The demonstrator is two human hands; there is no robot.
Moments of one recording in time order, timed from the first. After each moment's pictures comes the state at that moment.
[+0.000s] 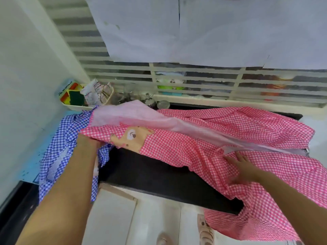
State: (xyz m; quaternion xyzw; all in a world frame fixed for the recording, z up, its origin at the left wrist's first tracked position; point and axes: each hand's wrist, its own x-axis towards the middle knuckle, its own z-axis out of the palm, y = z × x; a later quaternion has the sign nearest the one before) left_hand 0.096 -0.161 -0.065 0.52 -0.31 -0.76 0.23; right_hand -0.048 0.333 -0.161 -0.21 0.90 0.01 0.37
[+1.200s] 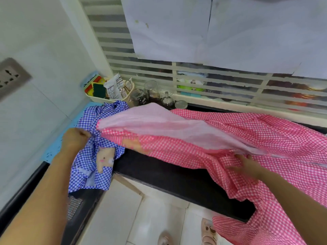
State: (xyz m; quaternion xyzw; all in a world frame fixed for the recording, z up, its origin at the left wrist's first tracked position) left_hand 0.194 -0.194 -0.017 0.48 -0.84 -0.21 0.10; right_hand -0.048 0.281 -0.137 -0.17 0.92 -0.10 0.33
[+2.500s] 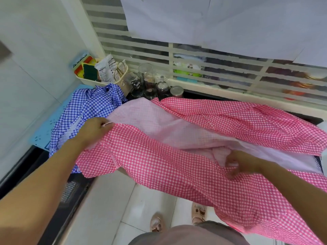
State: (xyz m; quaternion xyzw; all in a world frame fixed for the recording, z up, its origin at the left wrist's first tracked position) left_hand 0.176 -0.156 -0.057 0.28 -0.93 -0.24 0.00; right_hand -0.064 0.309 -0.157 -0.41 0.83 0.04 0.36
